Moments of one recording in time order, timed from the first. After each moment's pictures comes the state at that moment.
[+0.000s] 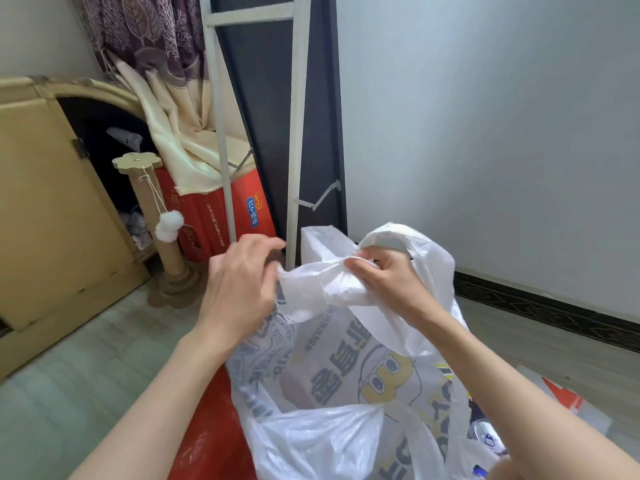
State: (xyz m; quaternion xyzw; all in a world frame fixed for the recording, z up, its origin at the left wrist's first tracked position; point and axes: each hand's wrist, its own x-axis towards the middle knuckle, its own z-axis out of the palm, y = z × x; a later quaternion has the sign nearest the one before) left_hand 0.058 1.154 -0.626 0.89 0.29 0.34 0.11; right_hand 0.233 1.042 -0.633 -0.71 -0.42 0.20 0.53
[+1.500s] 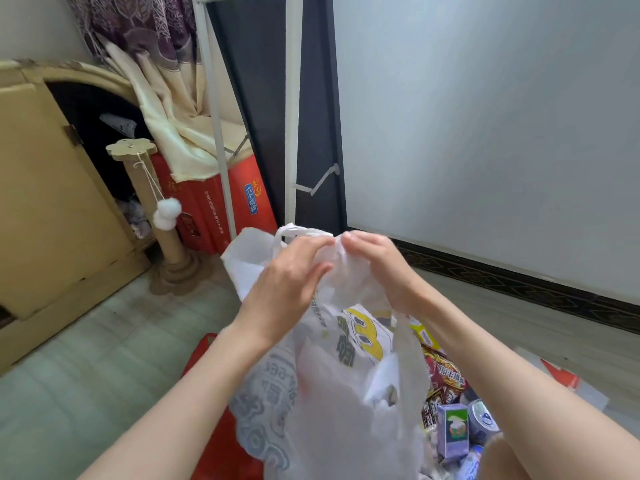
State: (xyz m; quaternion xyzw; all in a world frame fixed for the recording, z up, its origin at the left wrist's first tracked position) left_hand 0.088 1.126 -0.640 0.91 0.13 0.34 0.18; right_hand 0.224 1.043 -0.626 -0.60 -0.43 0.34 0.58
